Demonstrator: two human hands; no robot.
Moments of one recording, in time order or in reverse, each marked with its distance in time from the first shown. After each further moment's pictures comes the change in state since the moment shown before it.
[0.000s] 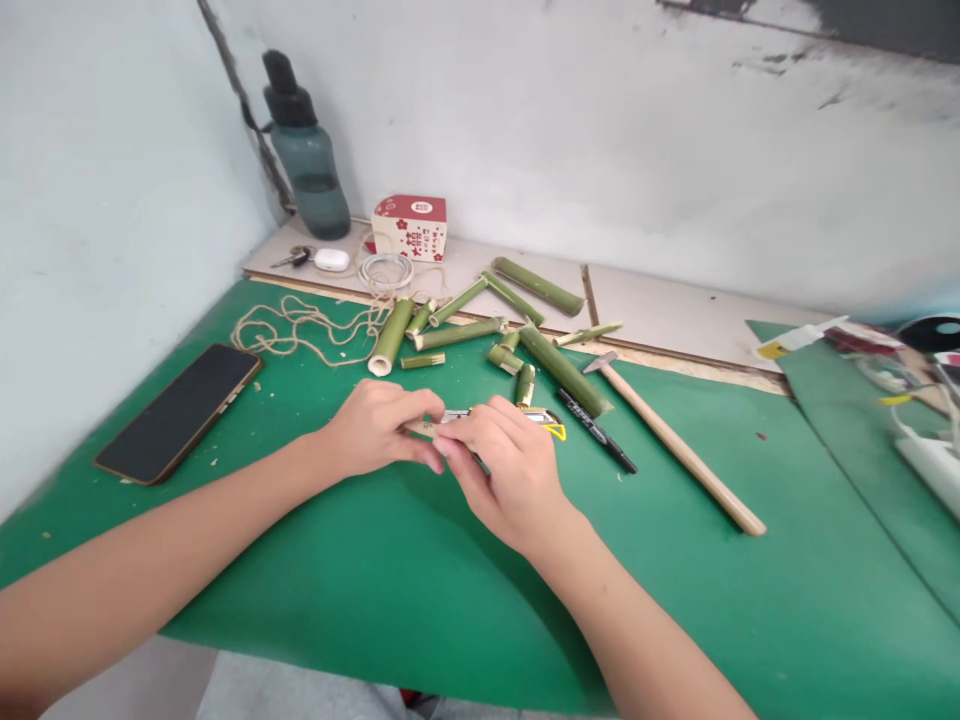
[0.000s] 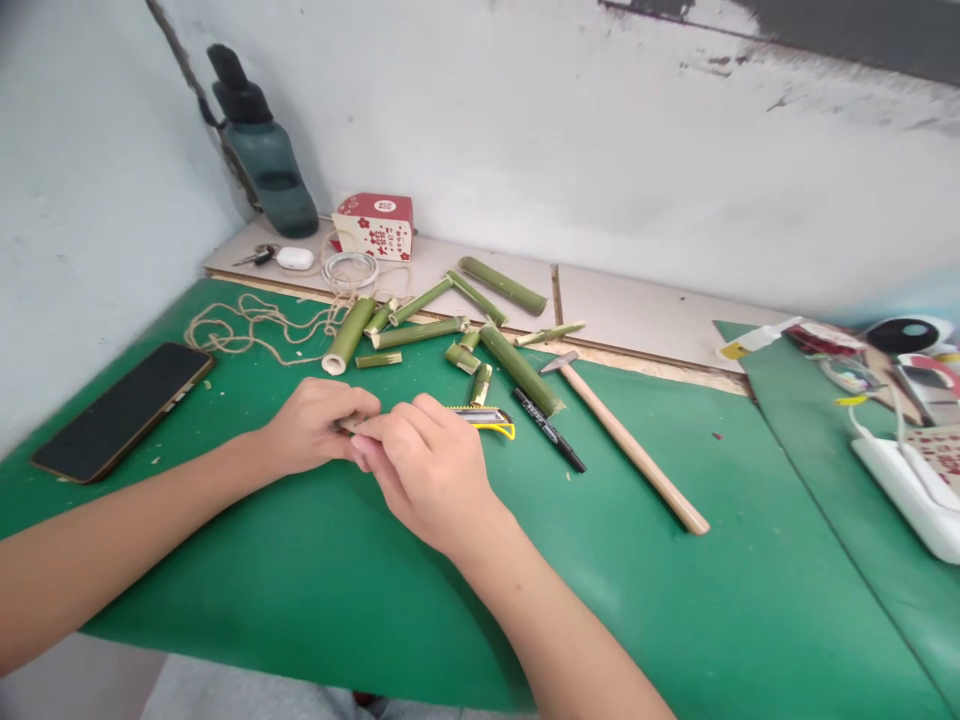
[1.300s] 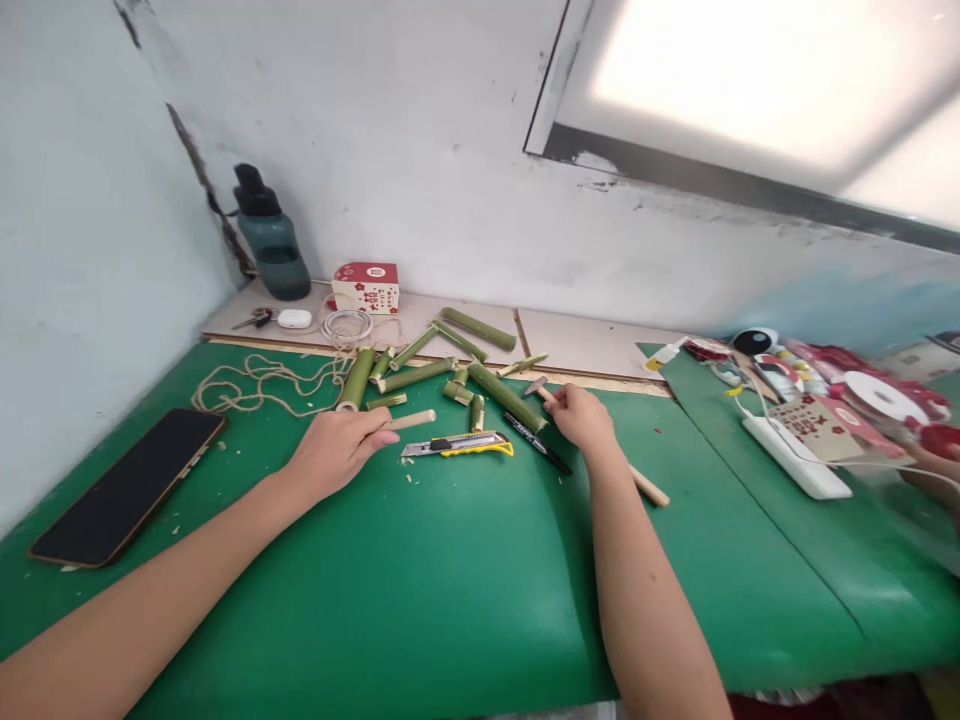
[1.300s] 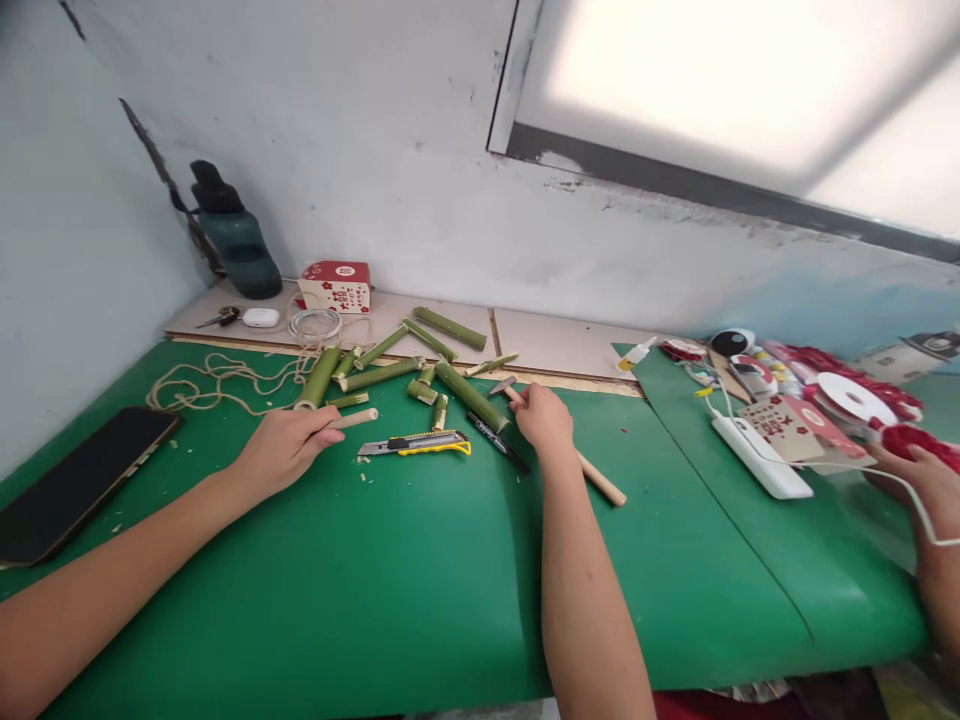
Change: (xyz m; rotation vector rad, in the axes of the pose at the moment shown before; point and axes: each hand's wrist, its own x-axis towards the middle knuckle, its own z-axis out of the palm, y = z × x) left_hand 0.001 -0.010 -0.011 0.200 -0.077 -0.211; right_hand -0.045 0.149 -0.117 -0.604 -0.300 1.244
